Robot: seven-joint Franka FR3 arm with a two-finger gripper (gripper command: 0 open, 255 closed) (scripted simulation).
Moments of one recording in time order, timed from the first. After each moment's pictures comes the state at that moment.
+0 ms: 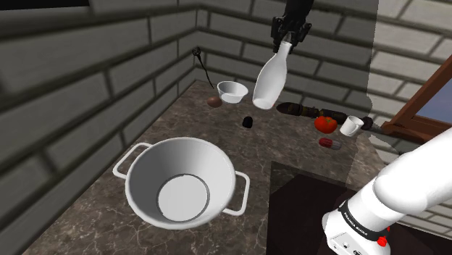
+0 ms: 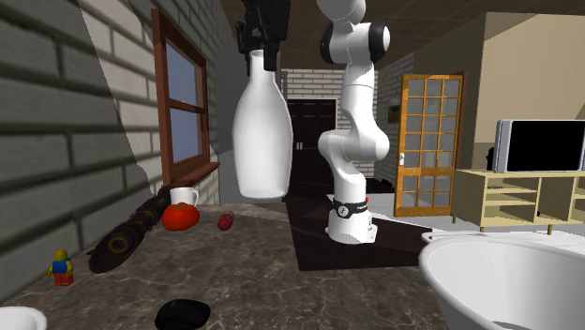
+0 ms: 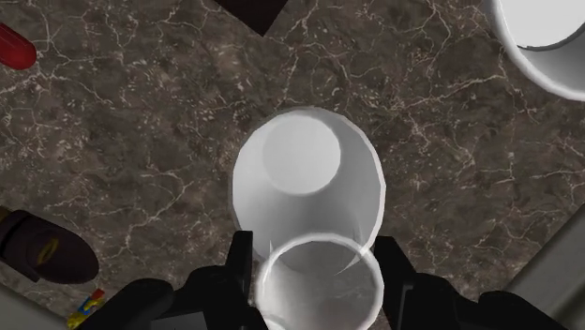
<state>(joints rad) -0.12 -0.17 0.14 -1.68 0.02 1.53 0.34</state>
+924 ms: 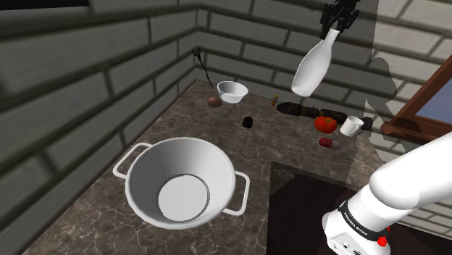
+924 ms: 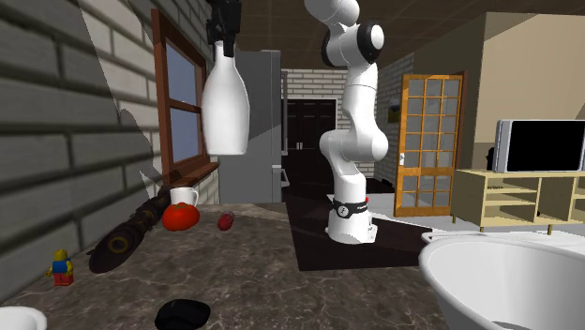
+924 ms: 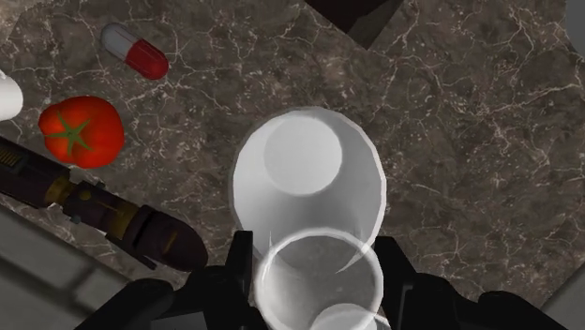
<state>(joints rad) -0.24 -0.21 -0.07 -1.57 -0.01 1.36 0.01</state>
